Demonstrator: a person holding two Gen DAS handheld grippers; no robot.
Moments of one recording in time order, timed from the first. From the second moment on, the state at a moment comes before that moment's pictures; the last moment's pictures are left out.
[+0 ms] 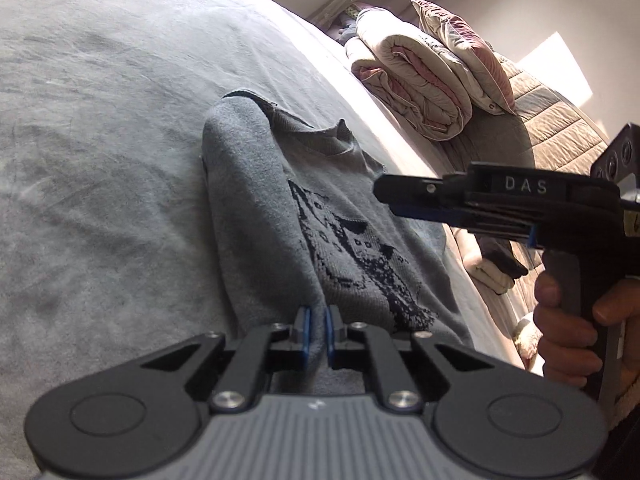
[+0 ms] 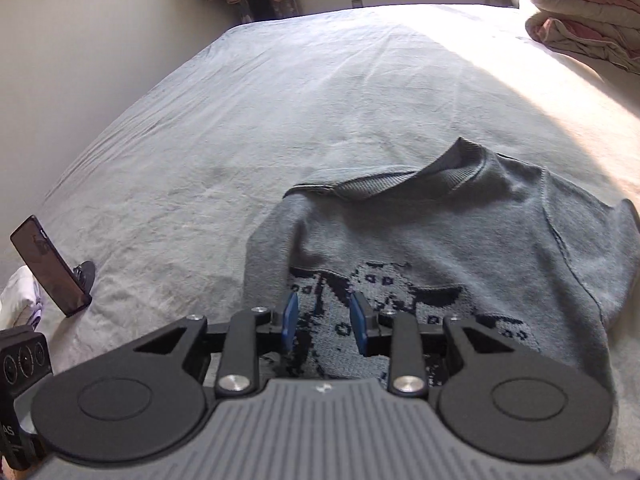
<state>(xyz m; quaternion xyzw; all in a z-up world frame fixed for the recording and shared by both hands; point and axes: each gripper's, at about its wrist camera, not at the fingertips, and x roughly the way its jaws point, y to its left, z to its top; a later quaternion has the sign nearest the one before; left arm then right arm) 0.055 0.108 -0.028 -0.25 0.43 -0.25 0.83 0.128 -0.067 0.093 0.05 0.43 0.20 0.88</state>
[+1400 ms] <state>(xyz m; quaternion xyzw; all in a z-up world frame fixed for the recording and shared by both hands) 0.106 0.129 -0.074 -0.47 0.45 -0.19 0.73 0.159 -0.166 -0.033 0.30 0.34 0.19 0.87</state>
